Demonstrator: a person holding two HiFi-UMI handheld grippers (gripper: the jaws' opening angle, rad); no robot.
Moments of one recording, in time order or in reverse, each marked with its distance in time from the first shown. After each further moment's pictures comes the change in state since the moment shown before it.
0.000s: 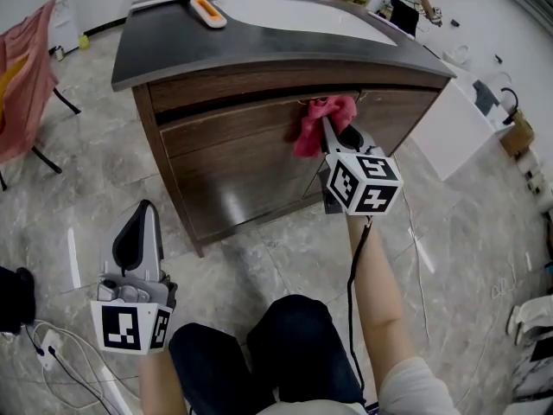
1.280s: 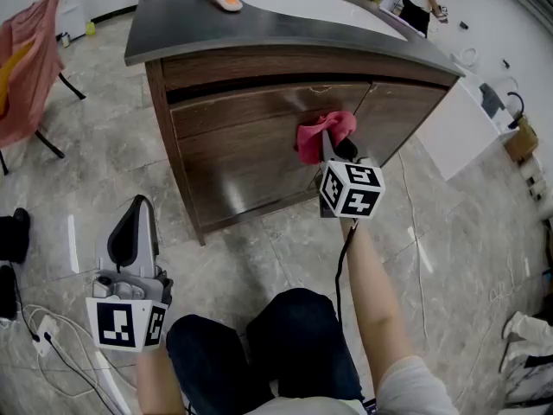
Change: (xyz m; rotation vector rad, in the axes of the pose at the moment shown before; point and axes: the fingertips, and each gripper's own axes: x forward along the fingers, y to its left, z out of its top) left arm -0.024 0.009 -0.007 -0.011 0.001 0.038; right arm 0.001 0.001 -0.071 -0.011 0.084 -0.066
